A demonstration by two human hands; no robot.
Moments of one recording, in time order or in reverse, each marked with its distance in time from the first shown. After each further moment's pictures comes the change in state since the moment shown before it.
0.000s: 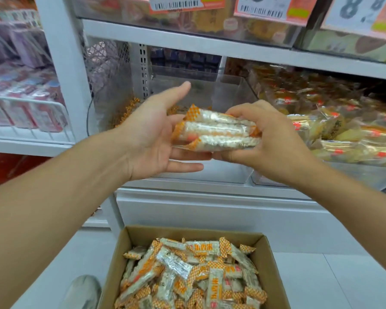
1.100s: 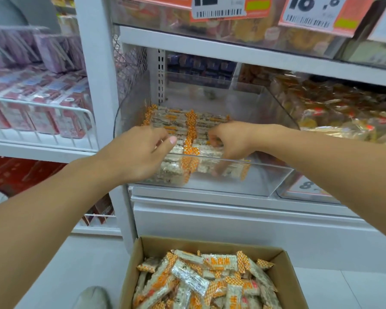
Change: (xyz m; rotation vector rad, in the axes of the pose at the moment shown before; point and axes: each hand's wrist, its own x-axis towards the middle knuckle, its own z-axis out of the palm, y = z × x) left_hand 0.031 -0.030 -0.117 1.362 0.334 0.569; right_hand 0.117 0.004 0.076 -0.547 -0.741 -0.035
